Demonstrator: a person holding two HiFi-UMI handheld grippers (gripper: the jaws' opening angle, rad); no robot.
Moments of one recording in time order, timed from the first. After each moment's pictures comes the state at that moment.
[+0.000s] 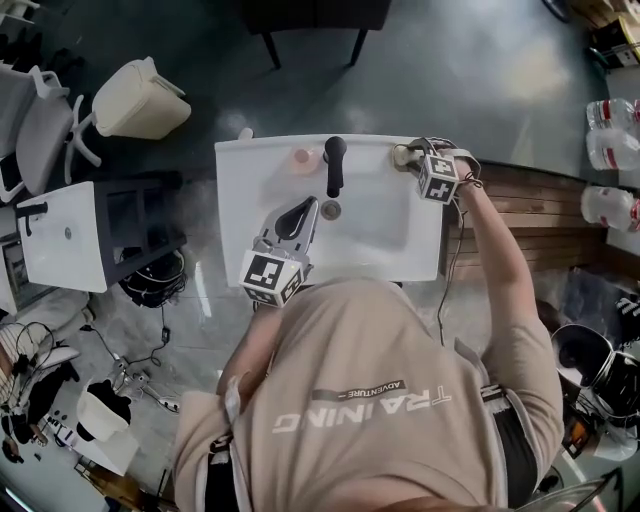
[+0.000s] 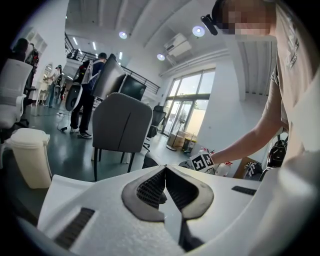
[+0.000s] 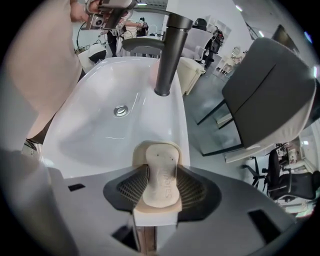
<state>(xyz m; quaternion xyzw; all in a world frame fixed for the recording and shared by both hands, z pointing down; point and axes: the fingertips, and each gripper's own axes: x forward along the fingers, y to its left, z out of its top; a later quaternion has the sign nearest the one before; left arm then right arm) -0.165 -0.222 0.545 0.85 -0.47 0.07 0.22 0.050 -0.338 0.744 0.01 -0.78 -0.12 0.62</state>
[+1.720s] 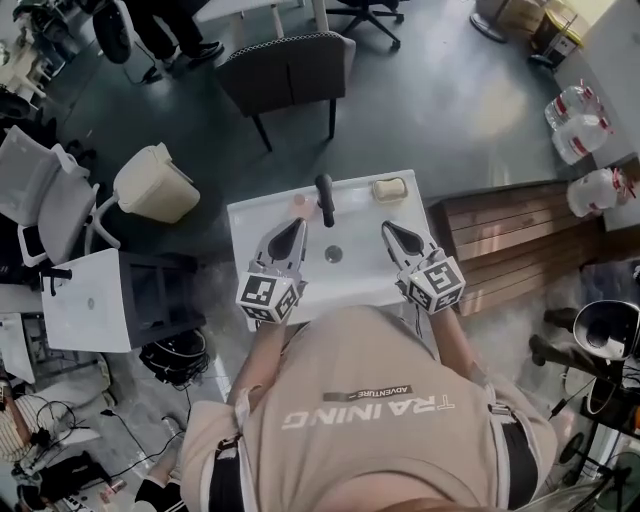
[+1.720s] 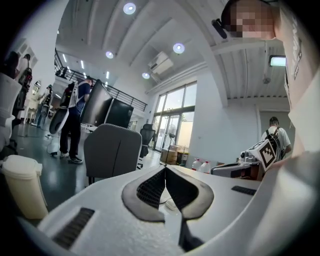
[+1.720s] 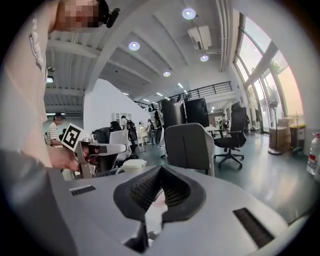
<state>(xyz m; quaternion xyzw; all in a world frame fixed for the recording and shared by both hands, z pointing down) -0.189 -0.195 0.455 0.89 -0.44 0.01 0.12 -0.026 -0.178 0.475 0.43 -0.89 0.11 0.08</state>
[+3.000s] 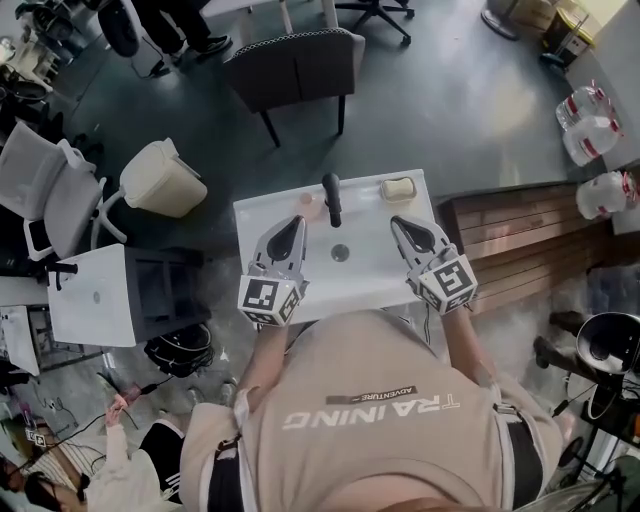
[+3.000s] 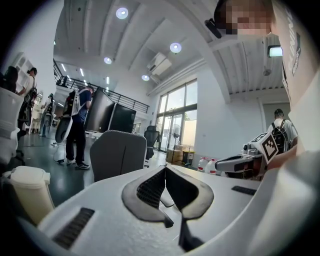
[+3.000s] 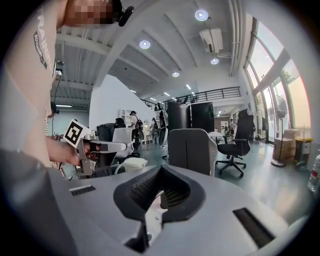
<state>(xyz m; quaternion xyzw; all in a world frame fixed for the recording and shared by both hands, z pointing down) -0.193 -0.202 0.438 0.88 -0.47 0.02 0.09 -0.021 -0.190 0.448 0.41 -0.91 0.07 0.09</state>
